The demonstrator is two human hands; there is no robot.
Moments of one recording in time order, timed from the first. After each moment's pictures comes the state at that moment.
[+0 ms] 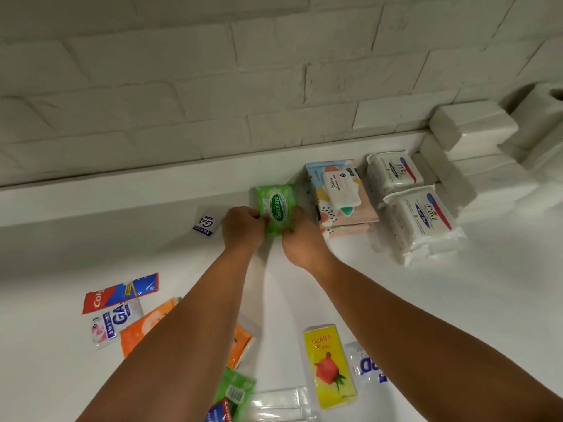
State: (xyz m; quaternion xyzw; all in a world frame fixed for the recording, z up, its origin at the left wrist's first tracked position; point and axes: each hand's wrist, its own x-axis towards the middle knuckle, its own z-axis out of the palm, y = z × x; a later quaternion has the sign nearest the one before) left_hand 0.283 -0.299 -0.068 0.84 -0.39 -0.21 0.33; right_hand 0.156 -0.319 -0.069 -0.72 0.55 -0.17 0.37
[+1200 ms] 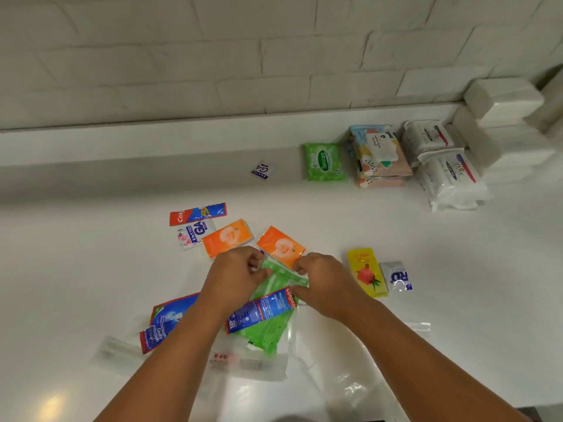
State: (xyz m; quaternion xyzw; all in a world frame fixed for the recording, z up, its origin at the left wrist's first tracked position) left_hand 0.313 -0.024 -0.047 0.79 -0.48 -0.28 0.25; right_hand 0.129 -0.099 -0.039 -0.86 0.42 0.00 0.29
